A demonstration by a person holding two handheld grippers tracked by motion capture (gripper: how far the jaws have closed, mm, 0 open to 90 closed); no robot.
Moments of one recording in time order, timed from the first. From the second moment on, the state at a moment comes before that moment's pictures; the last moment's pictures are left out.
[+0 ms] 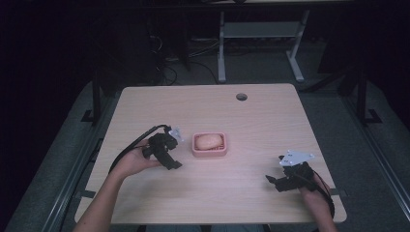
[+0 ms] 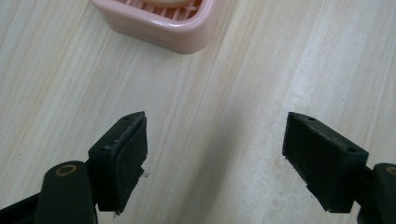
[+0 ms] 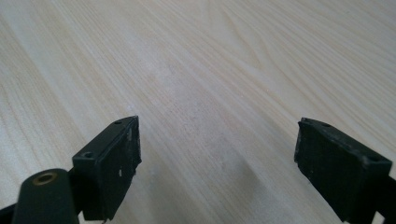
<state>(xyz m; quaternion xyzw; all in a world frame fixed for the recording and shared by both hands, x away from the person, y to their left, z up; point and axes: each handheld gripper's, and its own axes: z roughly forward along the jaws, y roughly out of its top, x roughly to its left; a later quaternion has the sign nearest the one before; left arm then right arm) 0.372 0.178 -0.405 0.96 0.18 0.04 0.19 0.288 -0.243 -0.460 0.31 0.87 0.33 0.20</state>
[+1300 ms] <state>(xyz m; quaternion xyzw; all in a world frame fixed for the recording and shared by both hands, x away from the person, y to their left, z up) 0.340 0.211 -0.422 0.96 0.19 0.06 0.19 0.288 -0.244 -0.461 0.32 0.87 0.32 0.20</state>
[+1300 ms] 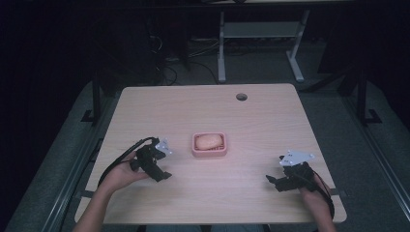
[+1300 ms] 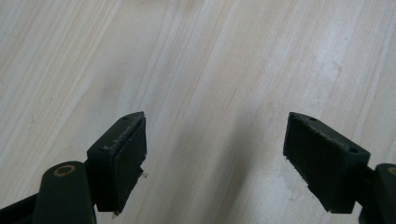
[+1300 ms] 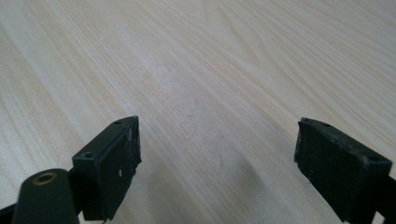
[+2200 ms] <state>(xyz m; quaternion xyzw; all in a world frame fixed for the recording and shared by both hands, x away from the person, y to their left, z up) 0.304 0.240 -0.439 0.95 0.22 0.08 0.22 0.288 -0.242 -0.460 0.32 0.87 0.33 0.20</state>
